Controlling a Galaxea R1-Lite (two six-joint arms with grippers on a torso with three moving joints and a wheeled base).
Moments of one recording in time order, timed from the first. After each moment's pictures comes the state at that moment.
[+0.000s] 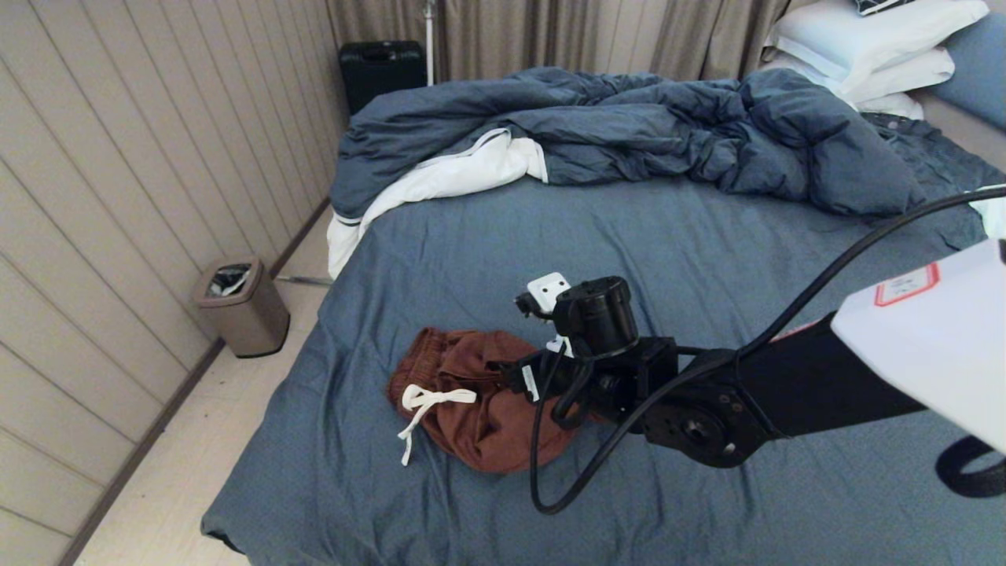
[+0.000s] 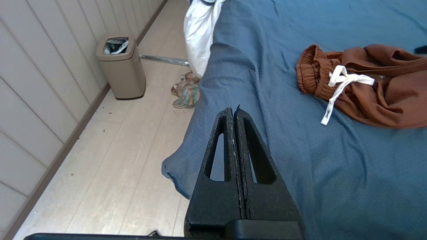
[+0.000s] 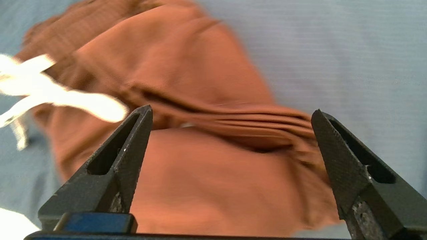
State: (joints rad) left arm 0.00 0.00 0.00 -0.02 0.01 -0.03; right arm 0.69 2.03 -1.14 -0.45 -0.32 0.01
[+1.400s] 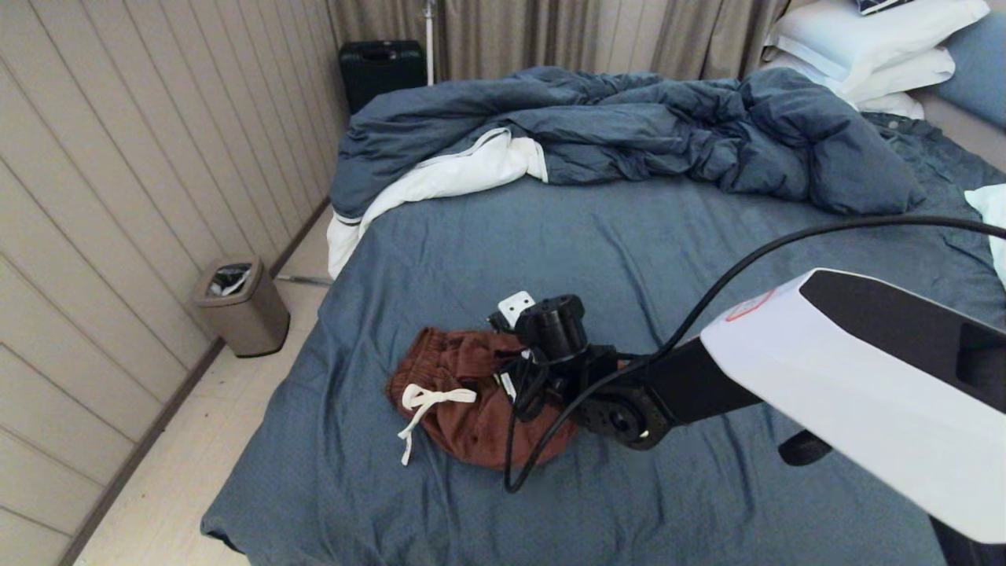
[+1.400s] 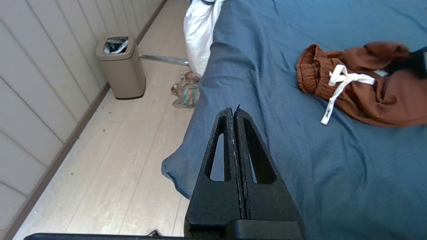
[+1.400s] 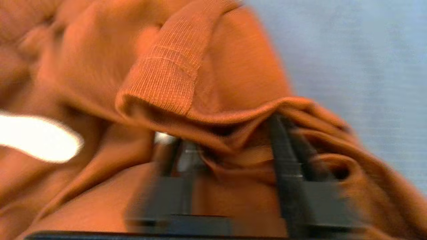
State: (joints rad) left arm 0.00 0.00 0.00 -0.02 0.01 -0.03; right arm 0.66 2.24 -1.32 -0.45 -0.35 -0.07
